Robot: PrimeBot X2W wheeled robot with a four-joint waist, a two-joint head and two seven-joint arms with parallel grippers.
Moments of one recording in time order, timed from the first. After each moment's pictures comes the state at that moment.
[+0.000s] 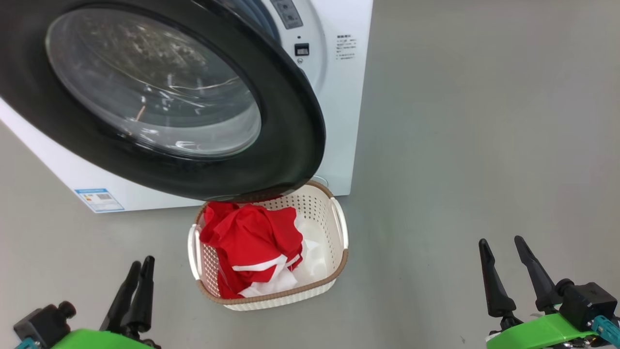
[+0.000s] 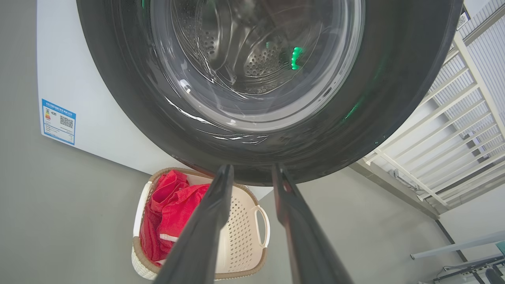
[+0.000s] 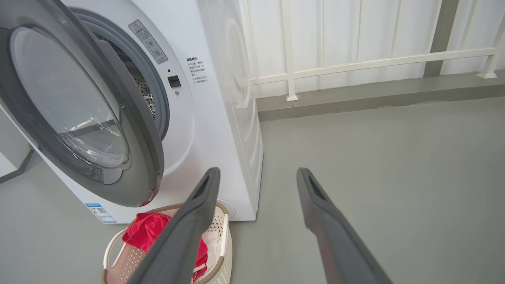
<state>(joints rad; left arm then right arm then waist) -0.13 0.29 -0.20 0.32 -1.01 -0.12 -0.25 0.04 -0.04 -0.05 0.17 0.32 0.12 -0.26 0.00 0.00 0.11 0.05</state>
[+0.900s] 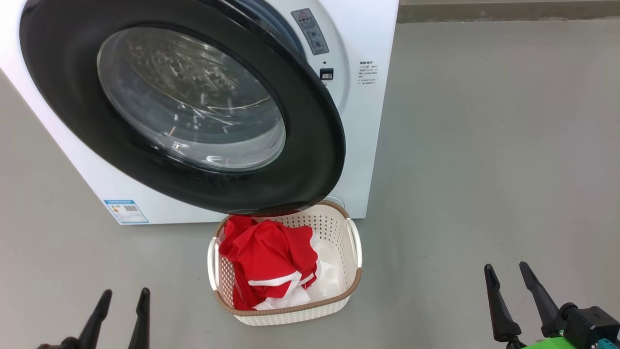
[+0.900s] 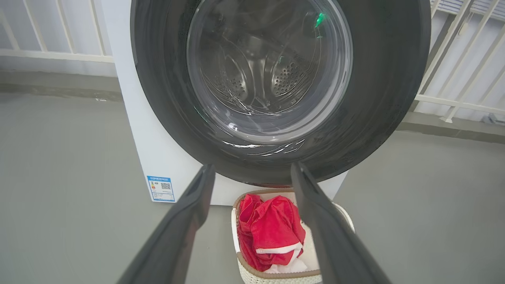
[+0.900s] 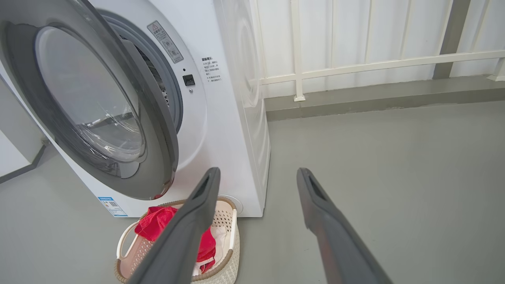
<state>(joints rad) 0.05 0.20 0.02 0.21 -0.40 -0.13 -0.25 0.12 -0.04 -0.06 0.17 0.32 0.12 -0.26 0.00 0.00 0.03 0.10</state>
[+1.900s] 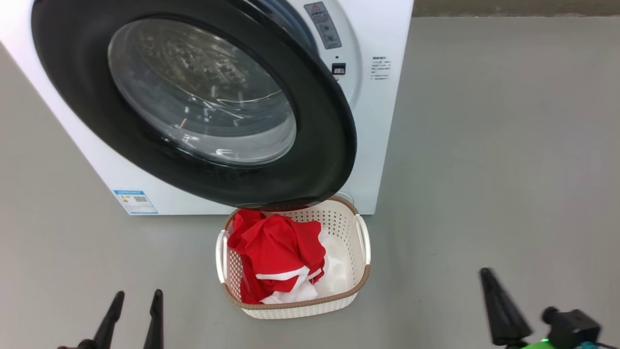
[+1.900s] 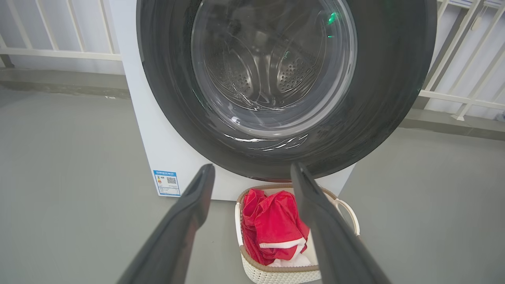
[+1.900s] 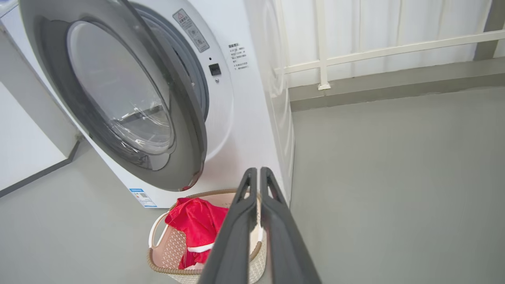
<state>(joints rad) 0.06 0.13 0.05 0.20 -0.30 -0.13 -0.25 0.13 -0.04 -0.02 0.16 0.37 0.12 -0.26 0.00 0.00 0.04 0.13</state>
